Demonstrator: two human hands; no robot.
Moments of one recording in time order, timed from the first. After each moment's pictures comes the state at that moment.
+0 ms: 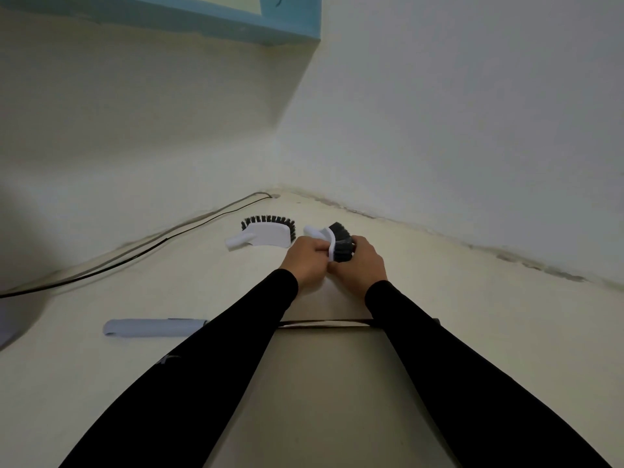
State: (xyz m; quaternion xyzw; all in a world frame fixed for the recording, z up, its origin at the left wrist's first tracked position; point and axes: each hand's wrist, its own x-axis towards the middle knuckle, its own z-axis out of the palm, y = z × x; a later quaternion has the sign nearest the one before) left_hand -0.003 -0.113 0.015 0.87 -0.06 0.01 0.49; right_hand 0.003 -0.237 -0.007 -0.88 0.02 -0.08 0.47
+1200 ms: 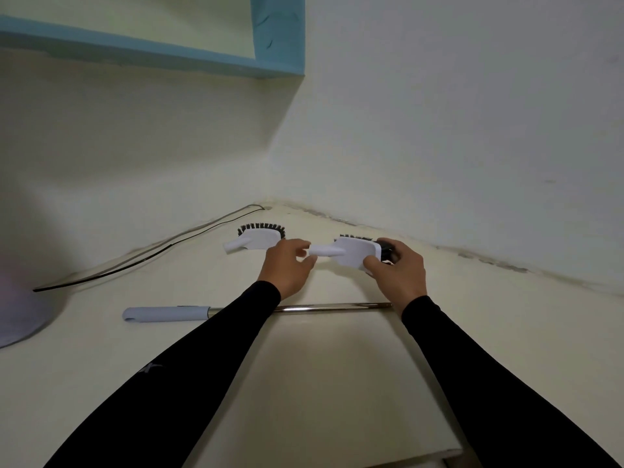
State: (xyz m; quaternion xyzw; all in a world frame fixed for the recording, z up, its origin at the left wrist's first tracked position) left_hand -0.062 -0.101 0.025 0.89 -0.08 0.15 0.42; right_hand -0.085 -0.311 0.008 -0.74 0.04 -0.22 0.63
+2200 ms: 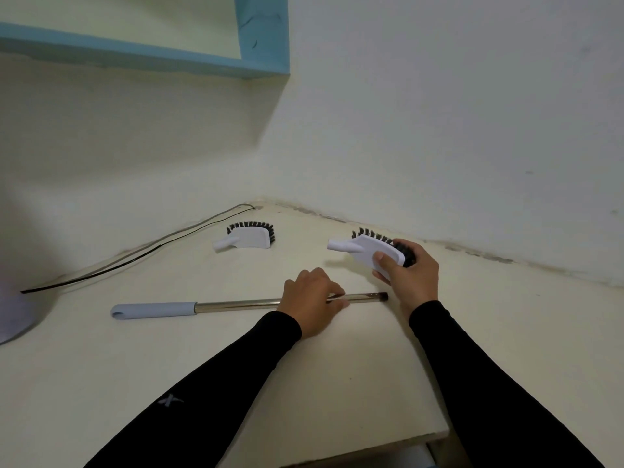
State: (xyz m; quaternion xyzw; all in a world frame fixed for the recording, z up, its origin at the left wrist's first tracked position) left_hand -0.102 -0.156 -0.015 0.96 -0.19 0.10 0.15; right_hand -0.090 -0.351 -0.015 -0.62 0.06 -0.25 0.74
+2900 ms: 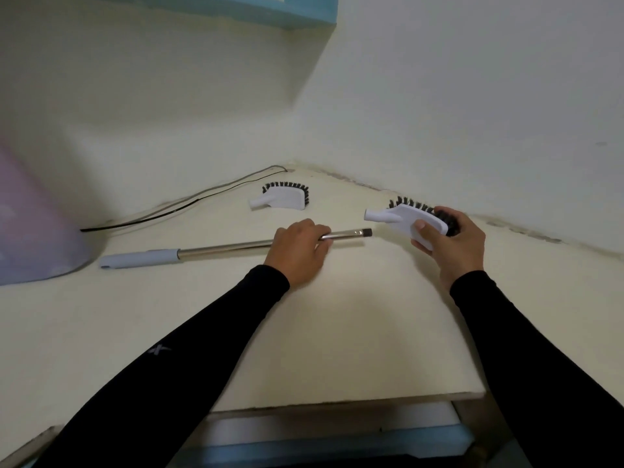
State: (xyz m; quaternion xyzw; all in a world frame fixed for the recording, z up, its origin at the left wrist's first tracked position) left_hand -0.113 -0.080 -0.003 0.95 -0.16 0.21 0.18; right_hand -0.091 -0.355 -0.018 -0.64 0.01 -0.25 0.73
